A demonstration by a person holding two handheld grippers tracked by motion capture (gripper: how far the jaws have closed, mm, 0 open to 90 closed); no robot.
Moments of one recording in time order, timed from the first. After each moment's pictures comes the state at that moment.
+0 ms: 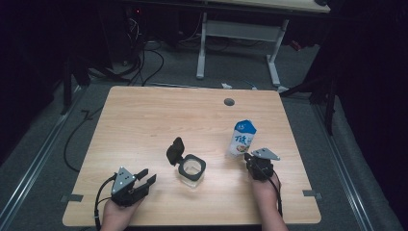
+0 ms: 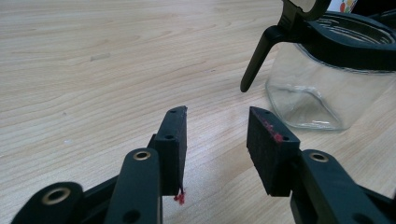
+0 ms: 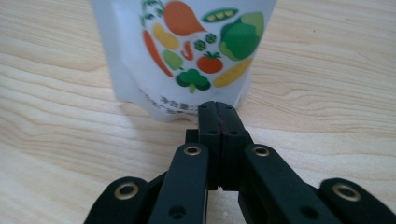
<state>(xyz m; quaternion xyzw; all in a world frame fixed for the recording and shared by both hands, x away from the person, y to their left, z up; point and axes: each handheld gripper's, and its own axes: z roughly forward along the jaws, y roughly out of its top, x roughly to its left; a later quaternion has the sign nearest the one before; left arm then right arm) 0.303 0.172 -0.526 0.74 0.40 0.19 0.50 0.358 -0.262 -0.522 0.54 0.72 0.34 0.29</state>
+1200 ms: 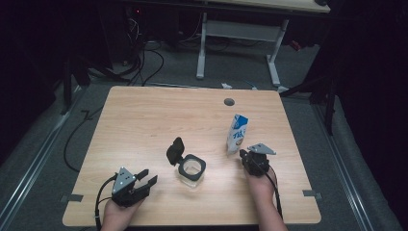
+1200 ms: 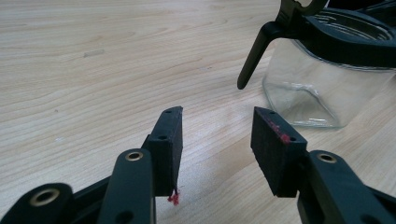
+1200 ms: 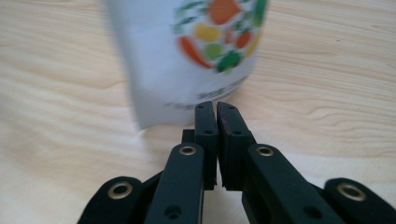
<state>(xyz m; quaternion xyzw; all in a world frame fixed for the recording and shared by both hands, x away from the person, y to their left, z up) 0.305 0.171 -0.529 0.75 0.40 0.18 0.50 0.371 -0.253 -0.519 0.53 0.72 0.35 0.27</state>
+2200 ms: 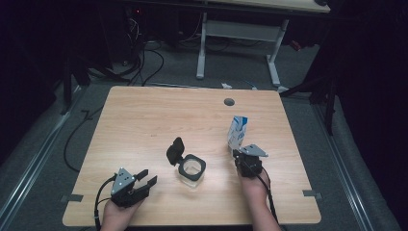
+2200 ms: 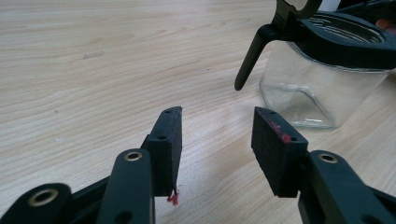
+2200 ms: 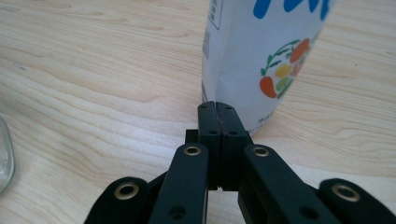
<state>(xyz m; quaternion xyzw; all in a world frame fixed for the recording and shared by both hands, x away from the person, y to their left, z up) 0.302 0.173 -0.528 0.74 0.40 0.18 0.51 0.362 -0.224 -0.507 0.51 0.72 0.36 0.29</state>
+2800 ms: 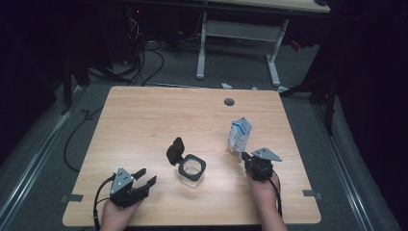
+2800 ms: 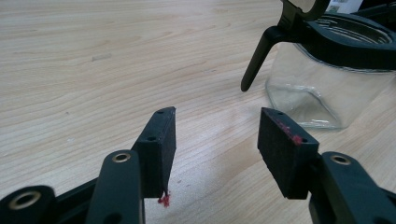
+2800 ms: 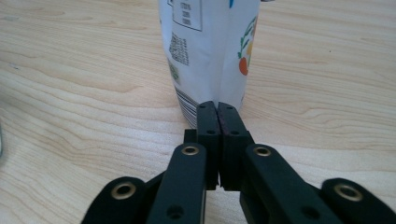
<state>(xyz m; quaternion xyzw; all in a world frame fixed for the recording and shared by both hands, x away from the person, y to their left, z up) 0.302 0.176 -0.526 0.74 0.40 0.19 0.50 0.351 -0.258 -0.510 0.52 0.71 0.38 0.28</state>
